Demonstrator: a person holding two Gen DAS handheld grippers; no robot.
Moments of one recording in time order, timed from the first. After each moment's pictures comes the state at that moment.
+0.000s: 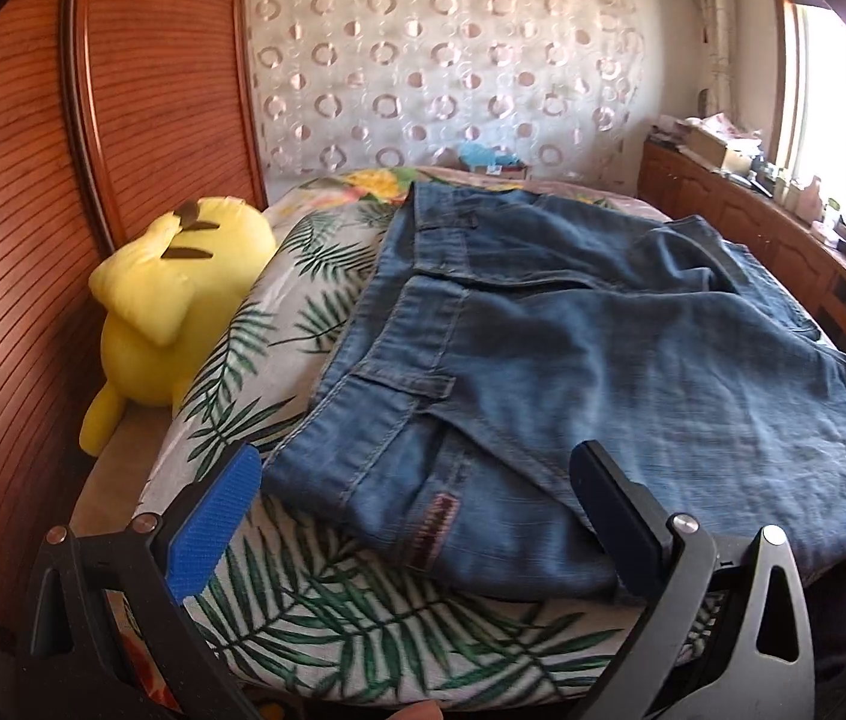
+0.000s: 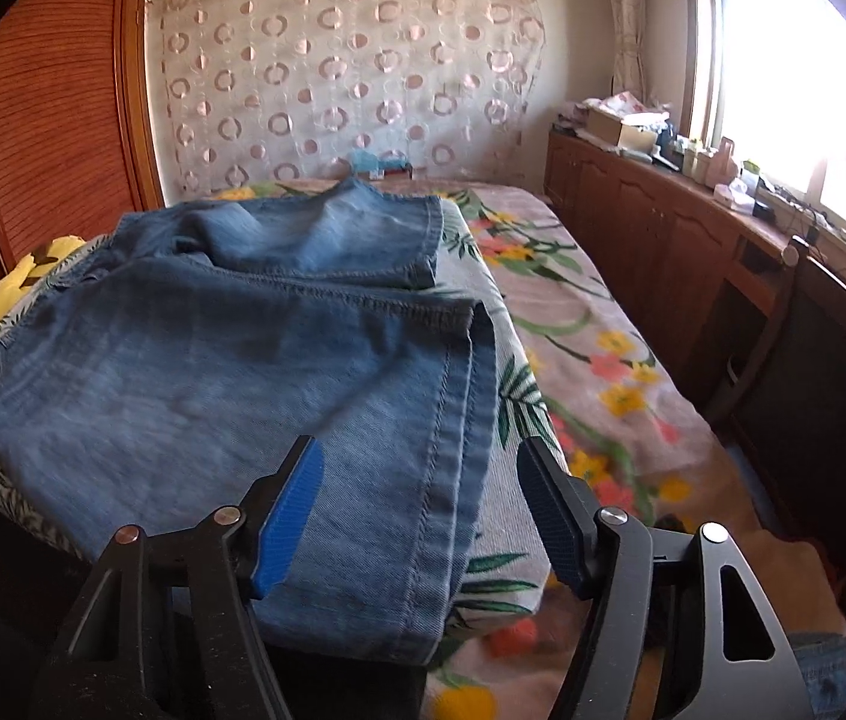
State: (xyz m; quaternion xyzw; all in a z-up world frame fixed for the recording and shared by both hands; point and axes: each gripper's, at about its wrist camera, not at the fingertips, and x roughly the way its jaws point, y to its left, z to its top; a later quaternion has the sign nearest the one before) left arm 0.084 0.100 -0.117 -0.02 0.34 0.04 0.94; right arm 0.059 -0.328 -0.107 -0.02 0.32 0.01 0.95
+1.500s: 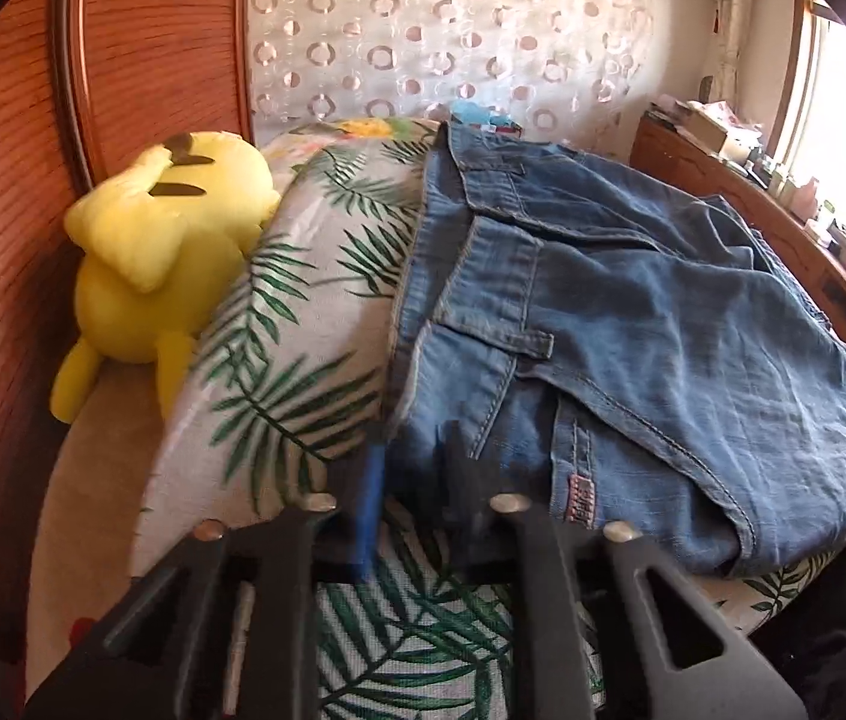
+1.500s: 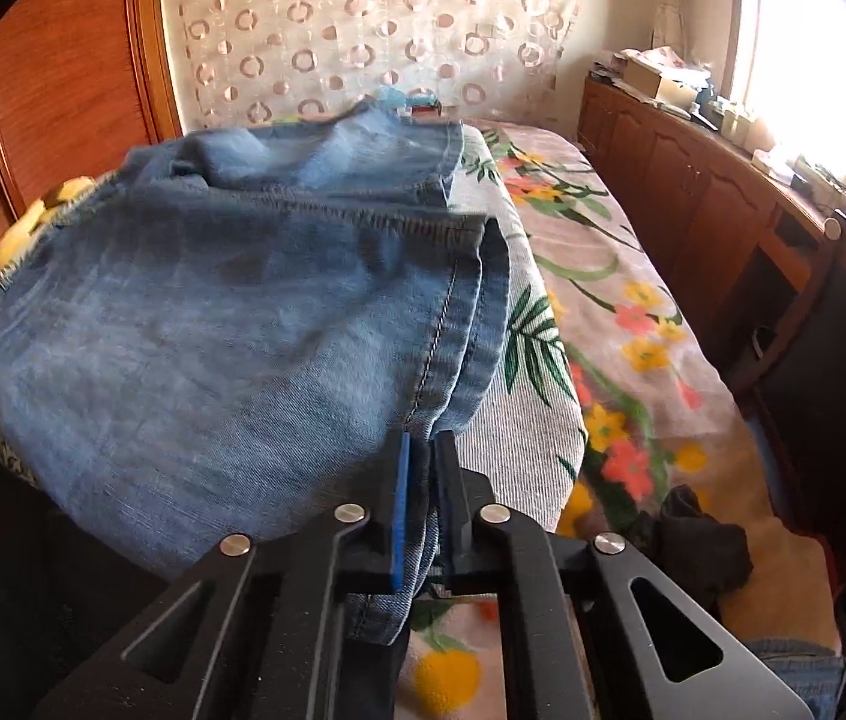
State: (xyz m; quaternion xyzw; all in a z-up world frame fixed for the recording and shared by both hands) left arm 0.102 0.160 -0.144 -0.06 0.39 0.00 0.92; right arm 0.092 -0.340 -0.100 -0.02 0.38 0.05 0.92
